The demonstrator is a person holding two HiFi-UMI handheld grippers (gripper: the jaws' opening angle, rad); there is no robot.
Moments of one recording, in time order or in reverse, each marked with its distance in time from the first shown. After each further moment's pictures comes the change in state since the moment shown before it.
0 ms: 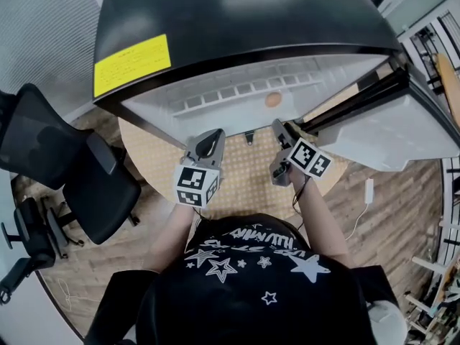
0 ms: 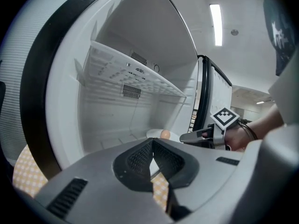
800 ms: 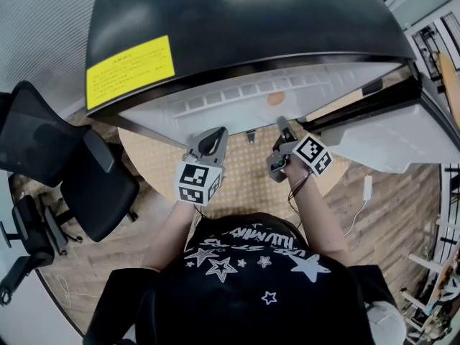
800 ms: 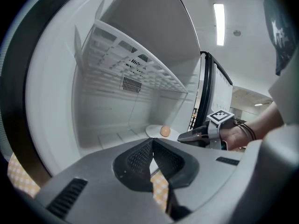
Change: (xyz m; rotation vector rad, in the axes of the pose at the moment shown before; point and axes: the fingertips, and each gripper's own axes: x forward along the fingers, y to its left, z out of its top) left arm 0.014 0.003 -0.013 -0.020 0.041 -0.027; right arm 0.016 -0.017 -0.002 0.327 -0.057 -0.002
